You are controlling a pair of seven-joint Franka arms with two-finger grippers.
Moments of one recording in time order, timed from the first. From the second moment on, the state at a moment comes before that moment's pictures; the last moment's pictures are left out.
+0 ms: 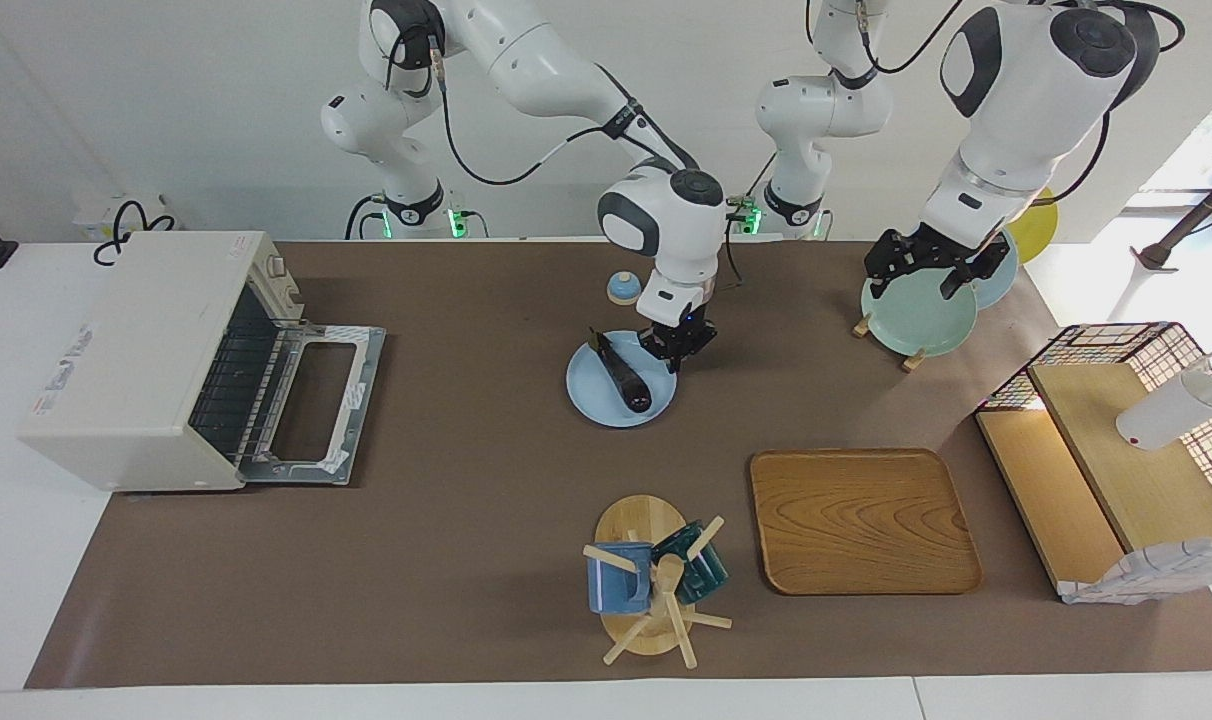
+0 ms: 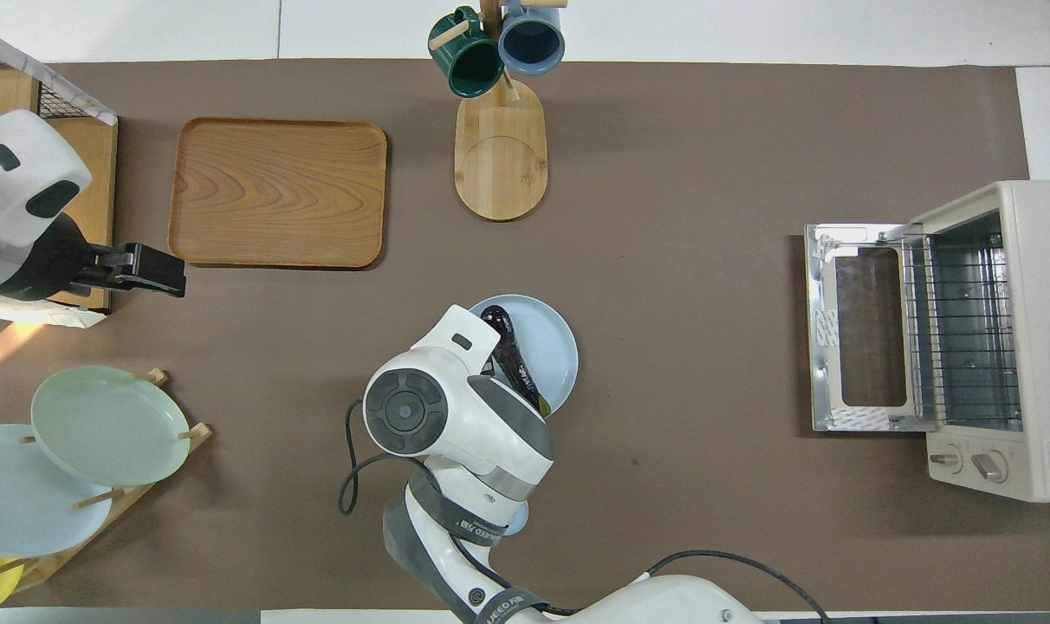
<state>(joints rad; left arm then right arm) -0.09 -0.03 -0.07 -1.72 -0.02 1.64 -0.06 0.86 0.49 -0.05 -1.63 -0.14 2.15 0.69</state>
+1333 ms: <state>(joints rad) -0.09 -0.04 -0.07 -1.72 -0.02 1.64 -0.06 0.16 0.08 -0.06 -2.03 -0.38 1.99 0.19</state>
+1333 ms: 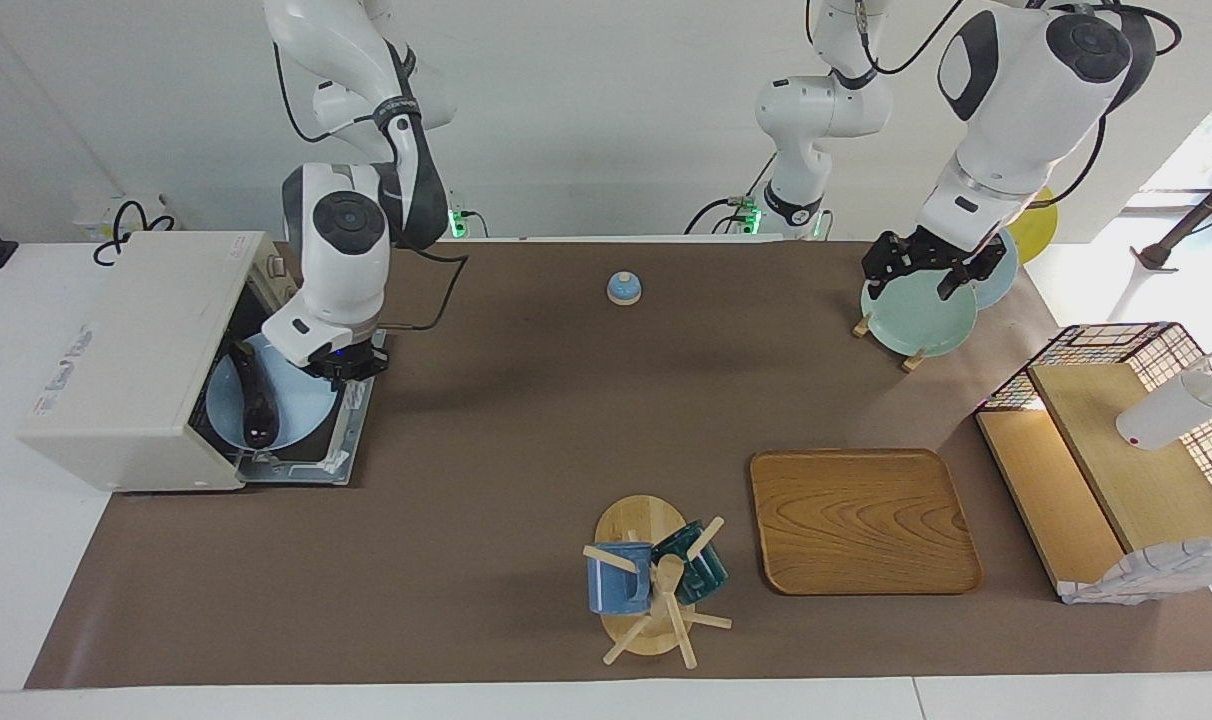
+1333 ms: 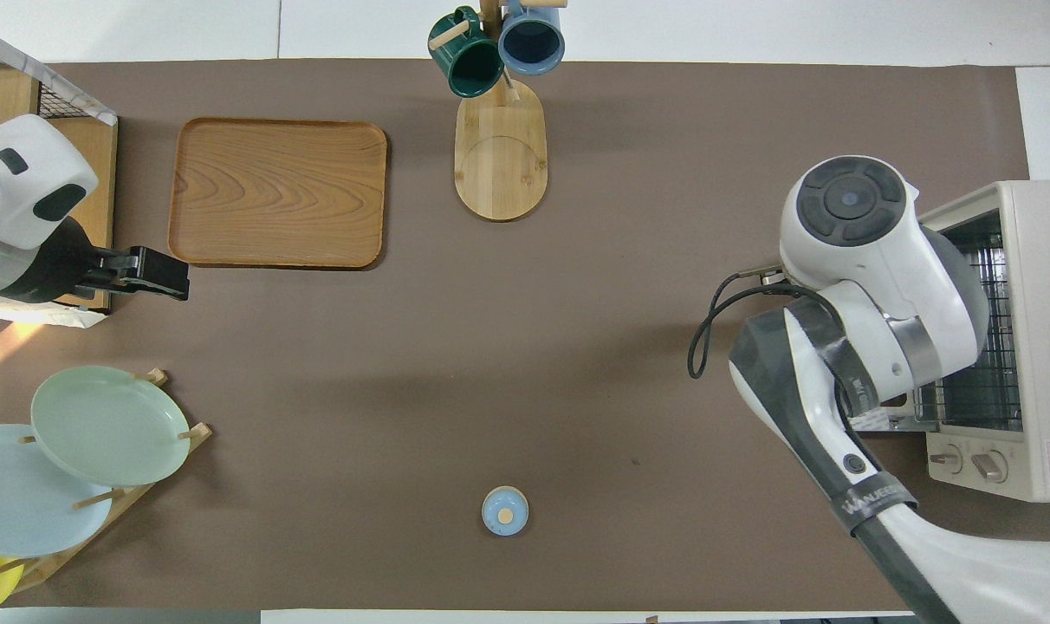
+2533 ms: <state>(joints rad) -0.09 -0.06 -0.07 -1.72 -0.02 1.62 -0.06 0.01 -0.06 -0.05 -2.22 -0.27 2.14 -0.01</state>
